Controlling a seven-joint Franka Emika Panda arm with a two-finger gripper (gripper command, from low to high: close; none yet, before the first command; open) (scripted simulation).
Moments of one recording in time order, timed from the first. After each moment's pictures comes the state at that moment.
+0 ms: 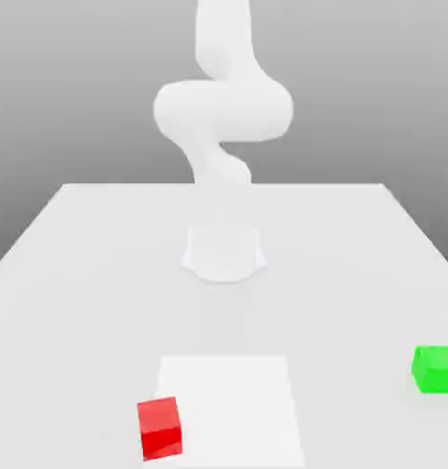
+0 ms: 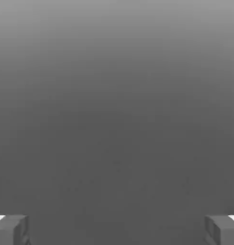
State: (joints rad) arm 0.00 -0.71 -0.02 -2.32 -0.01 2.34 0.77
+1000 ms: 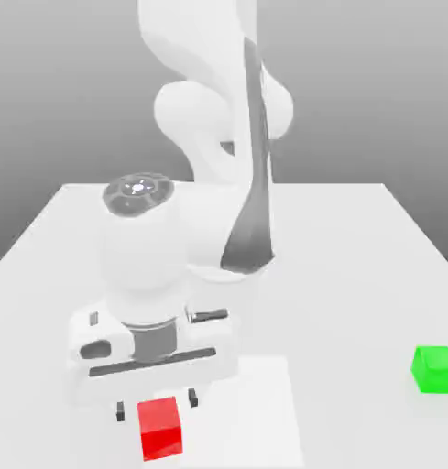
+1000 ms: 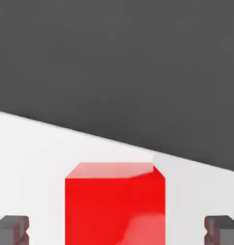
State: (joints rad) arm -0.07 0.37 -0.08 -2.47 0.10 2.84 0.29
